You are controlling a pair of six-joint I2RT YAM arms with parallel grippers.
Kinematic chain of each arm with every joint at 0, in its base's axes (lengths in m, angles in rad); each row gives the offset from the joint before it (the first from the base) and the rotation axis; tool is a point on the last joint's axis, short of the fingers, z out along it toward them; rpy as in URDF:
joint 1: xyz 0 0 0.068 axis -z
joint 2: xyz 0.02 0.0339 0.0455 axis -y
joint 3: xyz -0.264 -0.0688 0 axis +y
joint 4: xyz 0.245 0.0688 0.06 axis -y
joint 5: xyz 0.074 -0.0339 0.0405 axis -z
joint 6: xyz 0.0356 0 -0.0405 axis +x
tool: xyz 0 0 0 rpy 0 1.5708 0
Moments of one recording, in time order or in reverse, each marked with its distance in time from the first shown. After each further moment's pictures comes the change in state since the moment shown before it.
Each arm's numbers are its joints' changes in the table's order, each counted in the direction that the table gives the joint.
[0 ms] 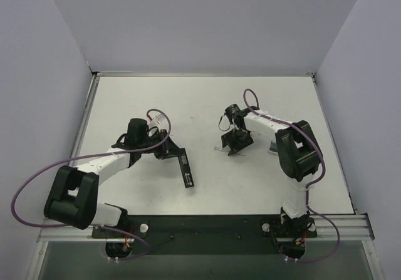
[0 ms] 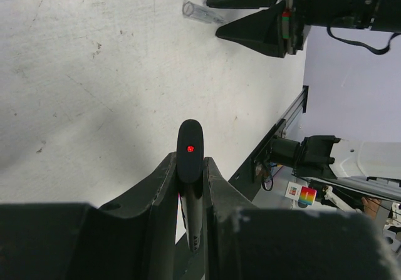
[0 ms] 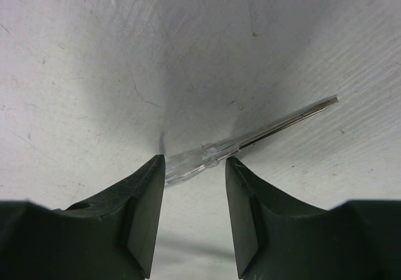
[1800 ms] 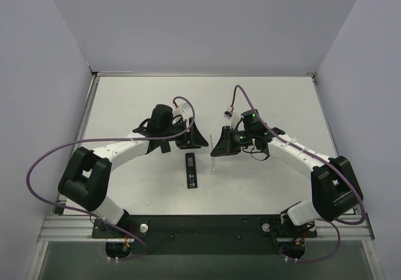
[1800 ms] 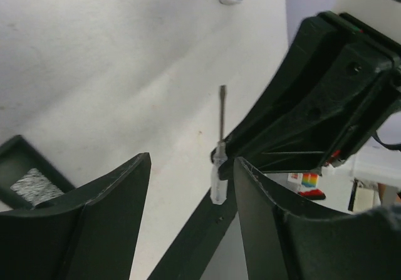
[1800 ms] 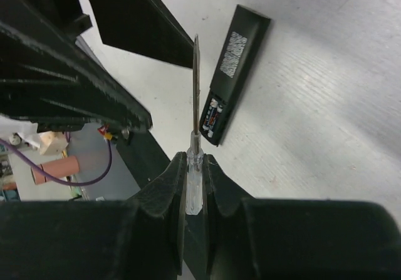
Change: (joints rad) left arm 0.198 -0.212 -0.302 -0.057 -0.082 -0.003; right arm 0.001 0.481 0.428 0.581 -0.695 -0.964
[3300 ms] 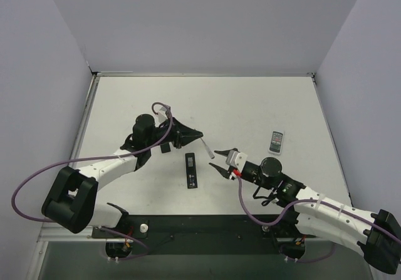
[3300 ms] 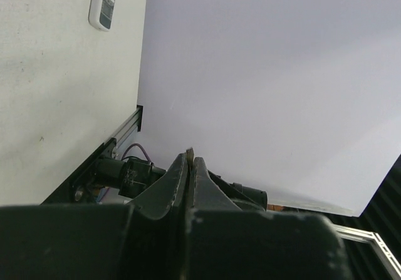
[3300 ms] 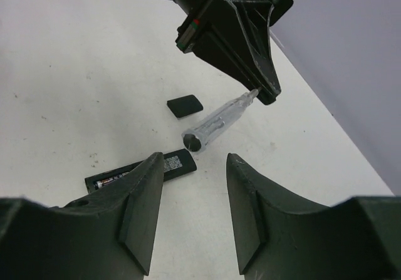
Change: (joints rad) left arm -0.018 0.208 0.267 0.534 0.014 -0.855; right arm -0.392 0.654 0.536 0.689 0.446 -0.858
